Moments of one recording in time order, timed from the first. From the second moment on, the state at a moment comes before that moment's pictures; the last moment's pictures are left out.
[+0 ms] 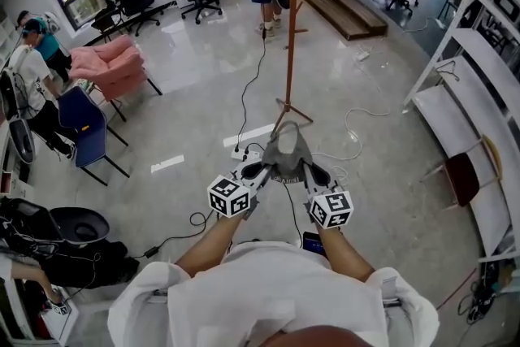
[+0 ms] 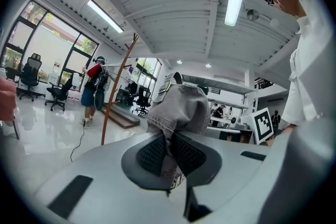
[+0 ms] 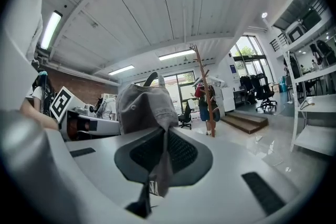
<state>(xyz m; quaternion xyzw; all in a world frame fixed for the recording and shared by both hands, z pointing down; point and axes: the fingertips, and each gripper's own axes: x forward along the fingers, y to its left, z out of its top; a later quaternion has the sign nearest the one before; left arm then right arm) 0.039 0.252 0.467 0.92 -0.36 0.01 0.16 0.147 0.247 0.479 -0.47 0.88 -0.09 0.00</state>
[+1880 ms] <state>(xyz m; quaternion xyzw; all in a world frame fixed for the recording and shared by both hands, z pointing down) 0.033 -0.109 0.484 0.92 -0.35 -0.02 0.18 0.148 -0.104 0.490 -0.47 0.88 -0.11 -0.01</state>
